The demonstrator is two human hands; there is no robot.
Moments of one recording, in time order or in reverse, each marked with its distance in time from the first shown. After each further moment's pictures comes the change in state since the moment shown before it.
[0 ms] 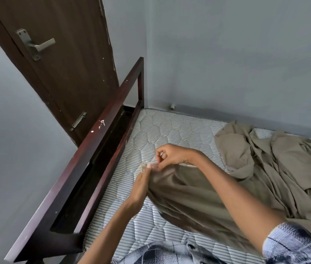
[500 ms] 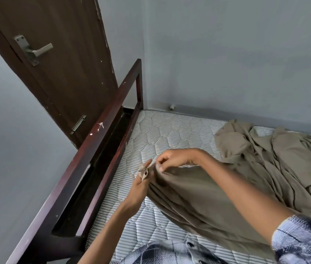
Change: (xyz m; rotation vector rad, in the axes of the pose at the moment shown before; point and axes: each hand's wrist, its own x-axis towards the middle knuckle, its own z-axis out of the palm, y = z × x) left_hand 0.002 -0.004 -0.007 -0.016 -0.012 0.003; right_hand 0.000 0.011 -0.003 -0.055 -0.188 0.006
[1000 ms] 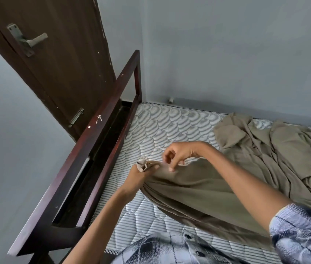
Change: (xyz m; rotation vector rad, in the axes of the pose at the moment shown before) left_hand 0.005 0.009 -0.008 0.099 -0.057 0.012; right_hand -0.012 0.019 -0.007 0.021 0.002 0.103
